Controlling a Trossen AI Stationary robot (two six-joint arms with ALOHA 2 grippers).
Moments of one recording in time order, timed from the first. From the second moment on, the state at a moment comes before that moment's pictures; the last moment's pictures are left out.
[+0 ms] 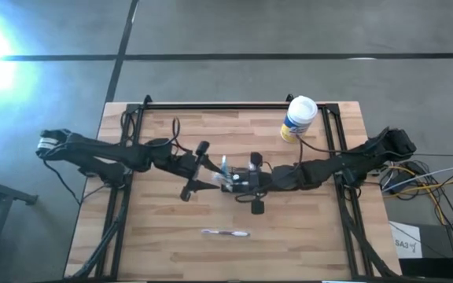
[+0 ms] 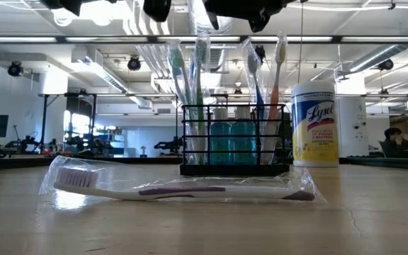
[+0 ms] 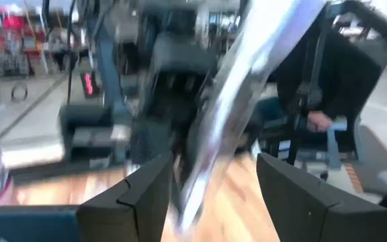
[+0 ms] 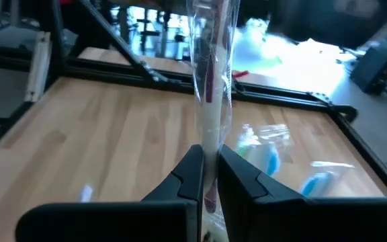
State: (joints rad) left arm -0.06 1.19 0.75 0.46 0.25 0.01; right arm 0.26 1.49 0.95 0.23 0.30 -0.04
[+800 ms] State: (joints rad) left arm -0.09 1.27 0.82 0.51 0.21 0.06; right arm 0.26 1.49 0.95 0.23 0.38 -0.04
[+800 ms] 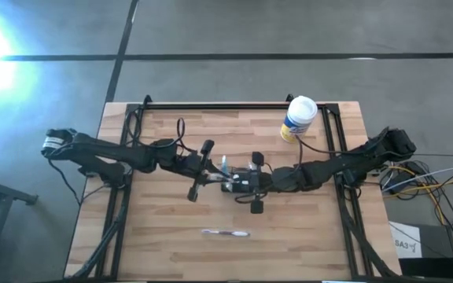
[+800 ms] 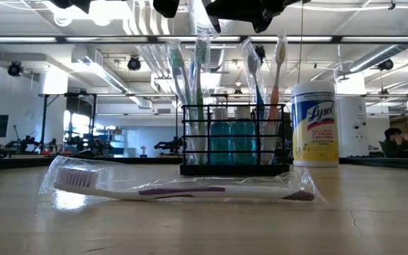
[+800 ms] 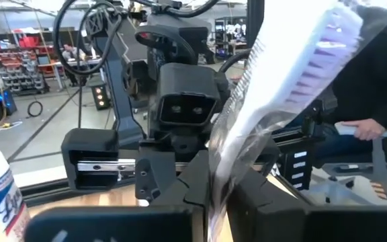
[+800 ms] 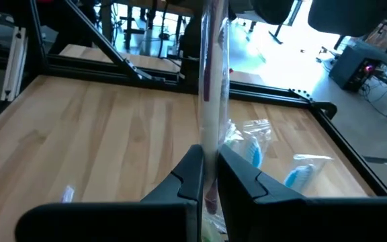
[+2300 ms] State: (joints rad) left arm -0.26 1.23 0.68 0.38 0.10 0.24; right arm 0.39 1.37 0.79 0.32 0.39 -0.10
